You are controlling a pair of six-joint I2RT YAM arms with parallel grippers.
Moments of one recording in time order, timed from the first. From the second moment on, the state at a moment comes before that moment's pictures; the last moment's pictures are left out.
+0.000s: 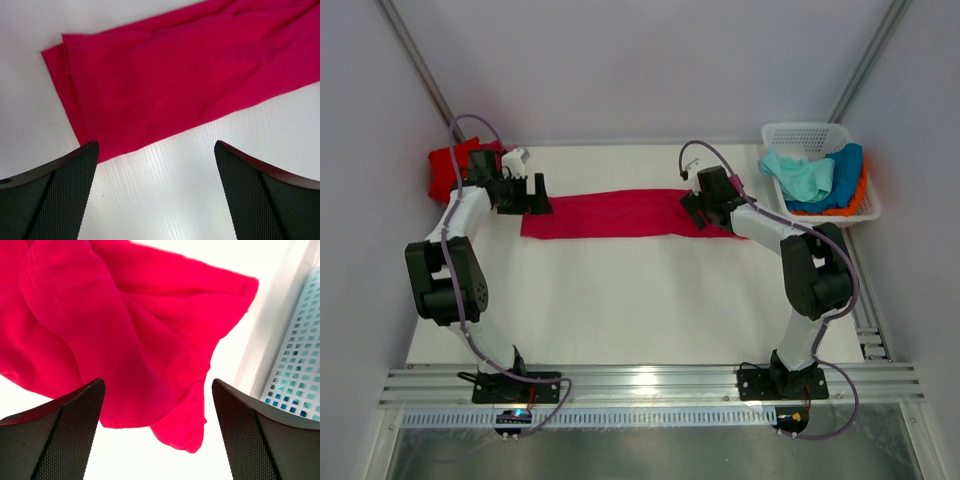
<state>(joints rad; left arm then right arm) 0.13 1.73 1.37 -0.52 0.45 0.13 0.39 1.81 1.20 -0.14 0.29 -0.34</state>
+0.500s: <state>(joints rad) 0.09 1.75 1.92 -0.83 0.30 0.17 0.38 1.77 1.18 -0.12 0.29 -0.35</state>
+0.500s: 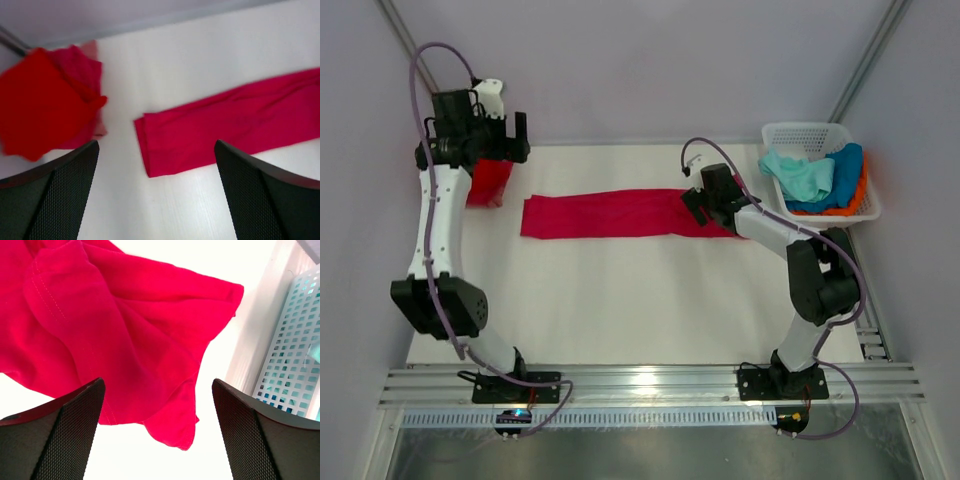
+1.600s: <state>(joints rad) 0.07 1.59 1.26 -0.43 0.14 0.06 0.37 1.69 1.13 -0.13 0.13 -0.41</state>
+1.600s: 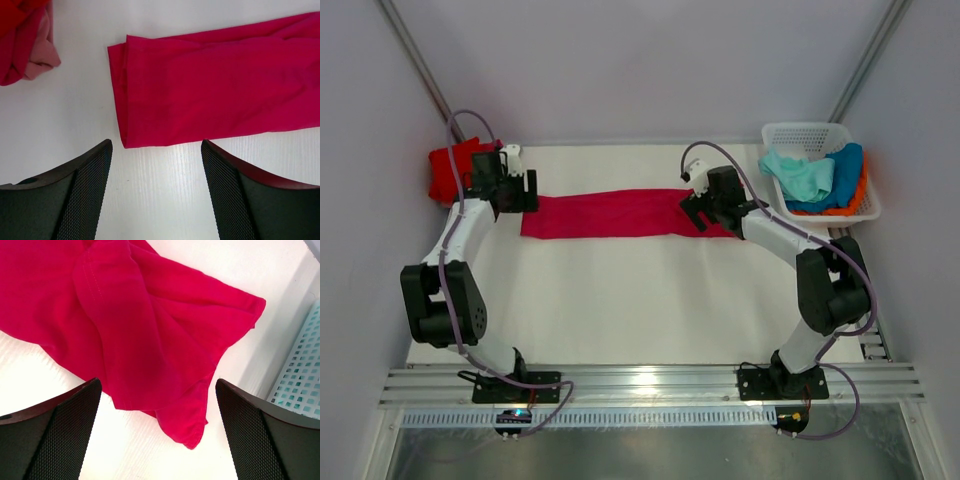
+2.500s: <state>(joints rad) 0.07 1.85 1.21 -0.36 0.10 0.10 0.27 1.79 1.14 -0.24 0.04 -0.44</state>
